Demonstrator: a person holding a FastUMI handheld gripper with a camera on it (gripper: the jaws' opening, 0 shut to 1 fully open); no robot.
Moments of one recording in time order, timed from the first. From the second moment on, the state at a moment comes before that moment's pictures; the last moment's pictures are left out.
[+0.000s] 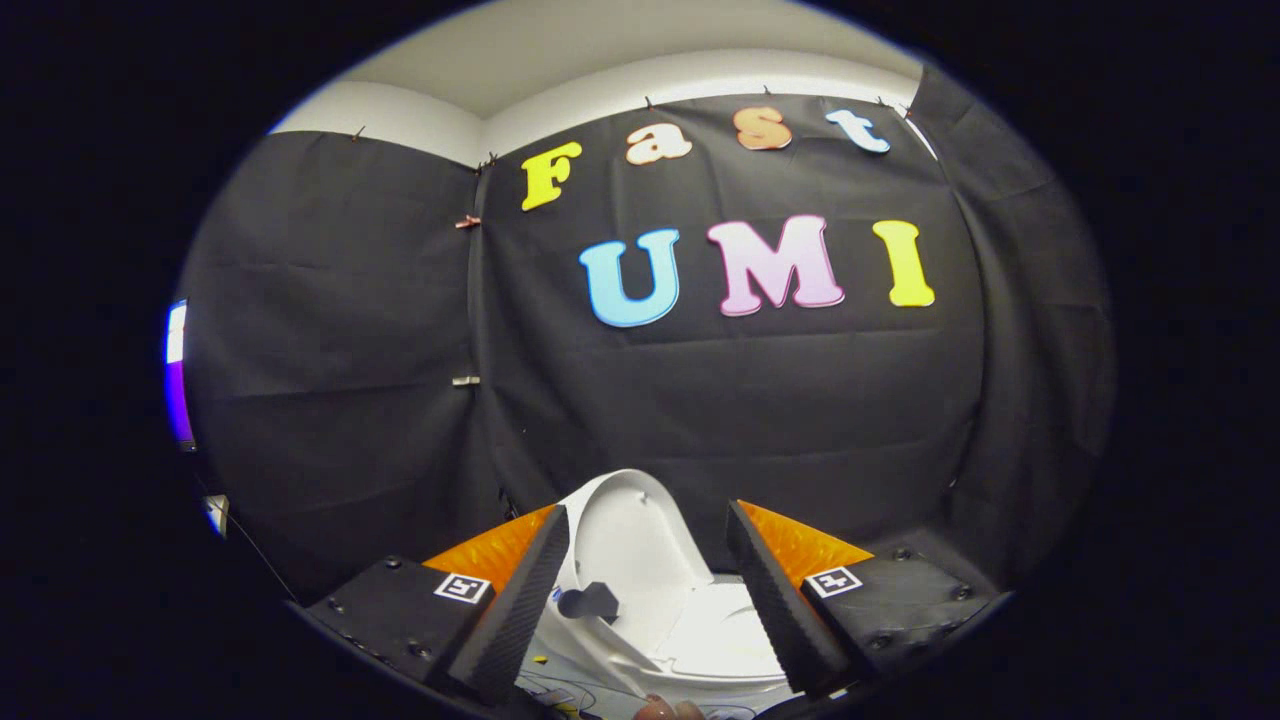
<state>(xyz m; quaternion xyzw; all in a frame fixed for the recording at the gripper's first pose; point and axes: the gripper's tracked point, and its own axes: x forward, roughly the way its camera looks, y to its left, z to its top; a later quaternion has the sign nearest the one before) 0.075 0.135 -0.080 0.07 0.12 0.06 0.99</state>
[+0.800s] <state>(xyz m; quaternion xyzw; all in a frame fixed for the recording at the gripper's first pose) -0.014 -0.005 0.007 0.04 0.04 -0.05 1.00</state>
